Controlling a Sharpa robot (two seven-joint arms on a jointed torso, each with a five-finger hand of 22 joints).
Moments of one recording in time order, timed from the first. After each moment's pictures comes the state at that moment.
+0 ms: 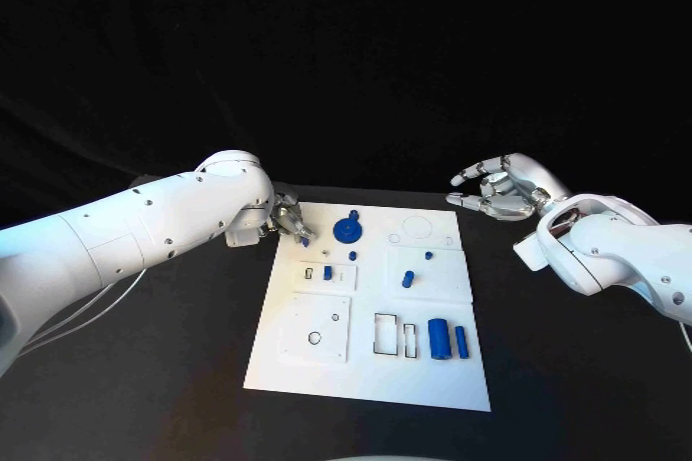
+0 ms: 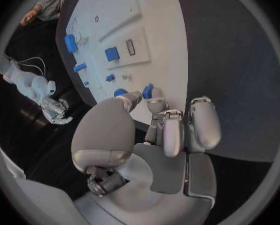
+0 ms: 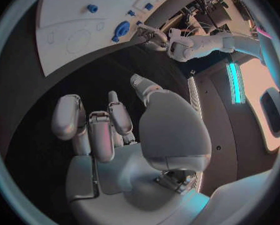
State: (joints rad) left arm 1.33 -0.56 0.01 1.12 -1.16 0.33 -0.53; left_hand 1.12 -0.13 0.46 0.28 0.18 0.83 0.06 0.71 0.63 1.23 -0.01 1.17 0.83 1.47 -0.07 1.54 1.31 0.08 1.44 0.02 1.35 1.15; right arm 1.32 -0.95 -0.13 1.51 -0.83 -0.51 0.15; right_hand 1.20 -0.19 0.35 0.13 0.19 0.85 0.17 0.24 0.38 1.34 0.08 1.29 1.25 1.47 0.01 1.49 1.31 0.08 1.31 0.11 1.23 1.24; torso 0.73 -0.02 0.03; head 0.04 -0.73
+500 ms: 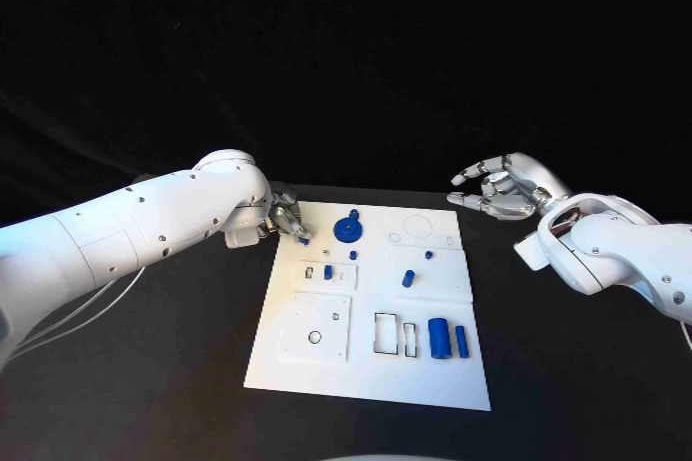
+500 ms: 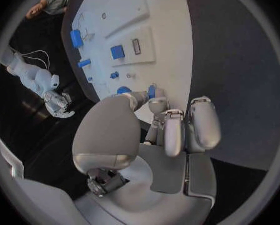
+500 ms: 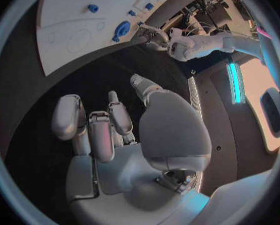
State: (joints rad) left arm 1.33 -0.58 0.01 1.13 -1.09 0.31 -0.53; left_hand 1.26 -0.10 0.62 0.28 0.16 0.81 0.06 0.76 0.62 1.24 -0.02 1.18 0.82 1.47 -0.08 1.54 1.31 0.08 1.44 0.02 1.35 1.15; right arm 1.32 -0.95 -0.13 1.51 -0.83 -0.51 0.15; right_hand 1.20 -0.19 0.35 0.13 0.19 0.85 0.17 0.24 0.38 1.34 0.08 1.29 1.25 1.47 0.01 1.49 1.31 0.08 1.31 0.11 1.23 1.24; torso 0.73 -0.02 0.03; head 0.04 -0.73
